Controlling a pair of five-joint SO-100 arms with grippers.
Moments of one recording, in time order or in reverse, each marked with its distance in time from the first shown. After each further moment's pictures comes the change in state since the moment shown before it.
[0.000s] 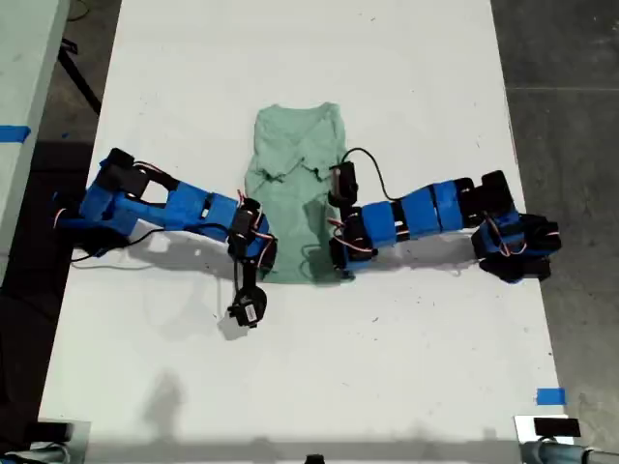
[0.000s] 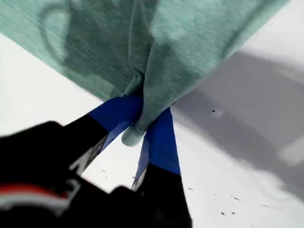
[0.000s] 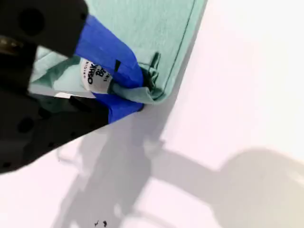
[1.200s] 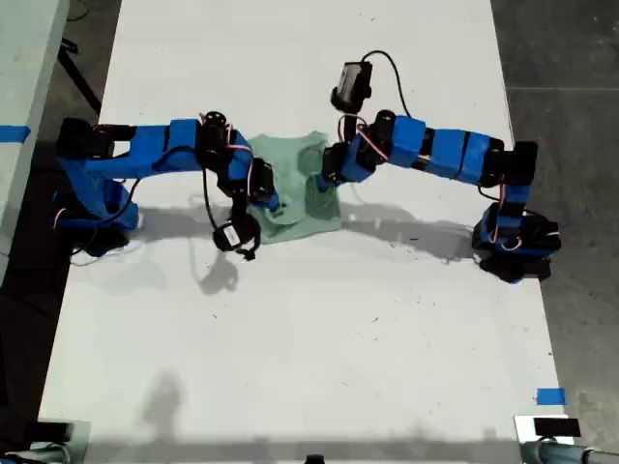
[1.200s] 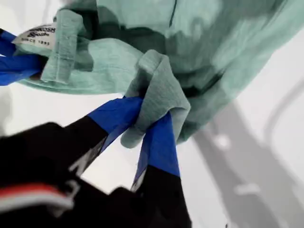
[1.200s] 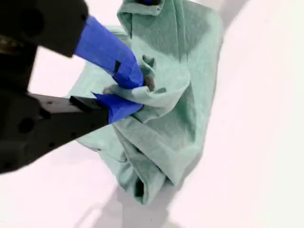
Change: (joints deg) arm 0 -17.5 23.4 0.1 6.9 12.5; arm 1 24.7 13.3 -6.5 -8.0 -24.4
